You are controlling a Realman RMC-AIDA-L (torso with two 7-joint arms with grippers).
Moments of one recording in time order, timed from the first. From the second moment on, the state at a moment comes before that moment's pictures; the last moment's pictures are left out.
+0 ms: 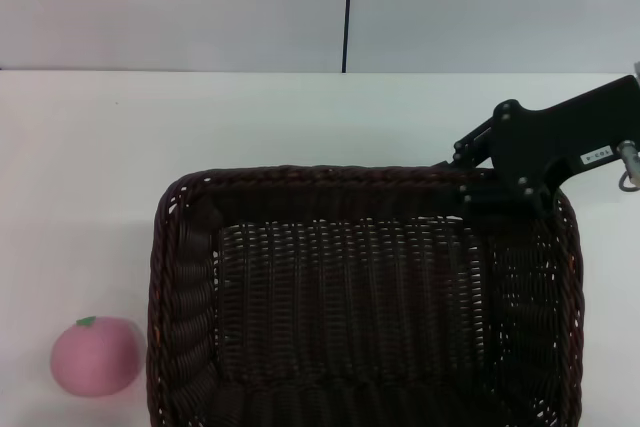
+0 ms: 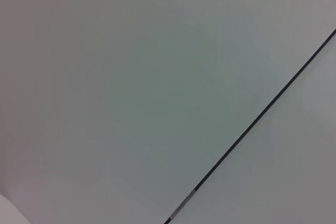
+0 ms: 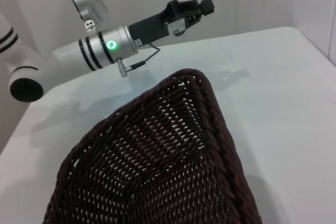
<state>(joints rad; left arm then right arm) -0.16 -2.07 -0.29 -0.11 1.61 1.57 -0.91 0.75 1.98 -0.94 -0.82 -2.12 -1.77 1.52</state>
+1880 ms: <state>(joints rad) -0.14 -1.97 0.38 0.42 1.71 1.78 -1.18 0.28 2.07 -0.29 -0.26 -1.11 -1.47 0.82</state>
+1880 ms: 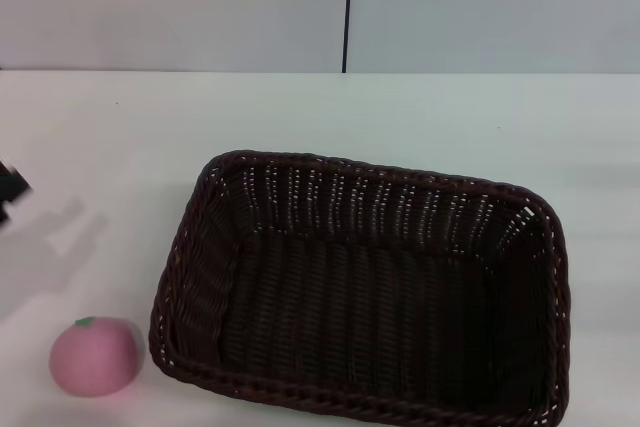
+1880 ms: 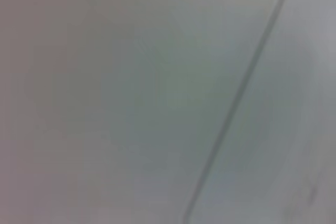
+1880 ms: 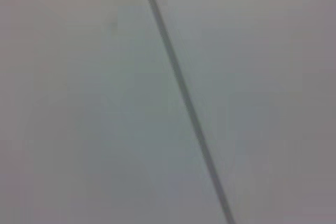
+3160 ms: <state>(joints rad) -0.08 -1.95 0.38 0.45 2.07 1.73 -1.16 0.30 2.07 -0.14 -0.23 -1.11 -1.37 0.82</state>
